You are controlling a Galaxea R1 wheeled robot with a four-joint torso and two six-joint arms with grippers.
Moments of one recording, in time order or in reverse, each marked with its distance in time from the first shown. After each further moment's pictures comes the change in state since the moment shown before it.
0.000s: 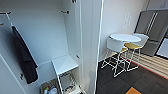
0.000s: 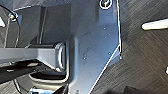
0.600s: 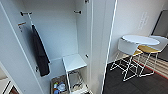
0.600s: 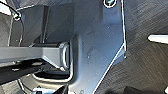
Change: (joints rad) left arm 0.000 0.004 0.000 0.002 0.001 0.000; right arm -0.001 0.014 0.001 0.000 -0.001 0.000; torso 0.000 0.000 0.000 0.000
